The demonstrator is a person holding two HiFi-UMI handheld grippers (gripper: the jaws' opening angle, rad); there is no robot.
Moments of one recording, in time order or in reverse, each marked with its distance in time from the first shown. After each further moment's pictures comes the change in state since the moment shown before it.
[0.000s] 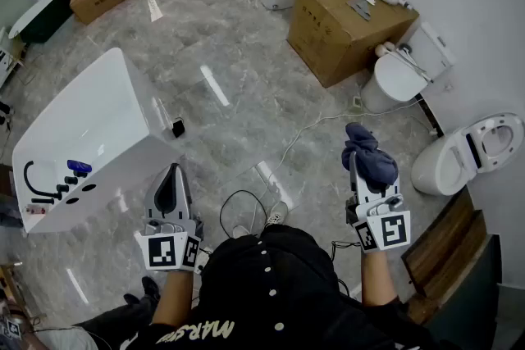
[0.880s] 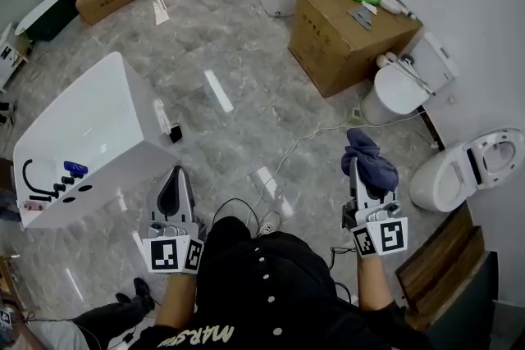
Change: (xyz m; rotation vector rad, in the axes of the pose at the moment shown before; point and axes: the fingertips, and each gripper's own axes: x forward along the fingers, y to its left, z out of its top) left arm 0.006 -0.018 -0.017 -0.023 -0.052 0.023; right arm -0.002 -0.018 -0.020 0.045 -0.066 -0.004
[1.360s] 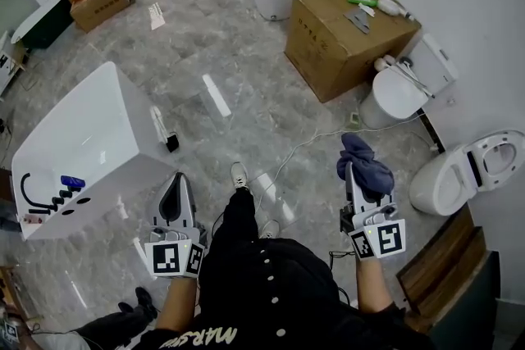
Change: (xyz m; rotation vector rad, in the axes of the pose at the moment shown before) left arm 0.073 -0.038 -0.002 0.011 0.056 -0.008; right arm 0.046 -0.063 -0.001 0.030 0.024 0.022
